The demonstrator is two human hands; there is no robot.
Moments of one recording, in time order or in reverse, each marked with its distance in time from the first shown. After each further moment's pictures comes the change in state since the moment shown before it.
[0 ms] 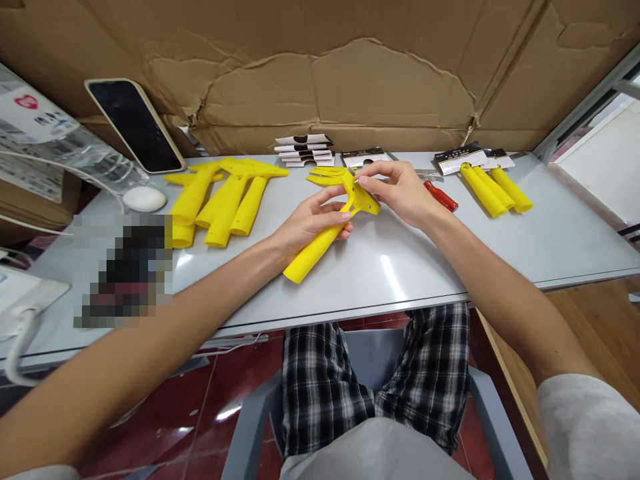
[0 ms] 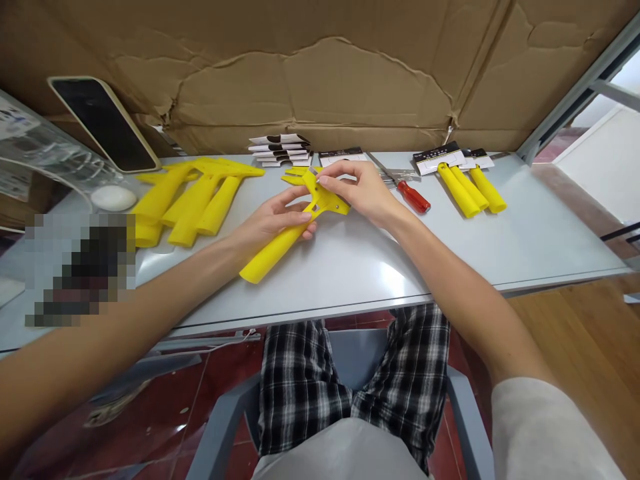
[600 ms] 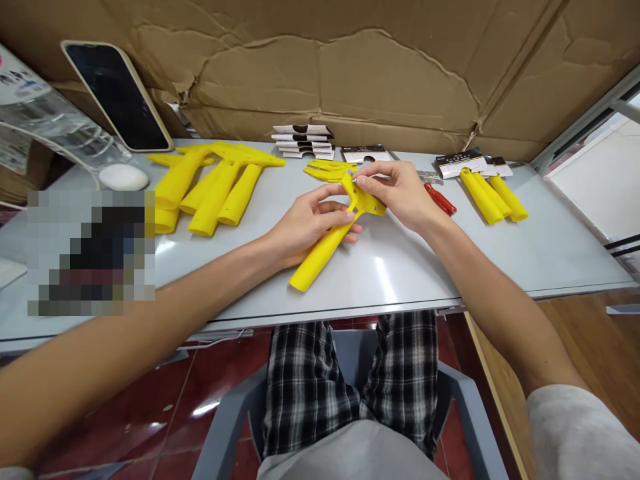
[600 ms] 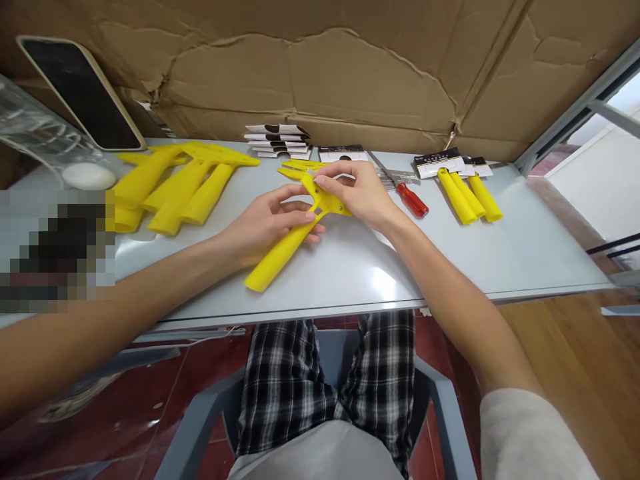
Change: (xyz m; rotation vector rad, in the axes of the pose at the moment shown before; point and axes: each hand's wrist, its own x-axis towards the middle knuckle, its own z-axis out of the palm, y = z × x) left_hand -0.017 0.016 0.033 -0.154 0.115 -0.059; right_hand -0.005 -0.007 0.001 -0.100 0.002 0.014
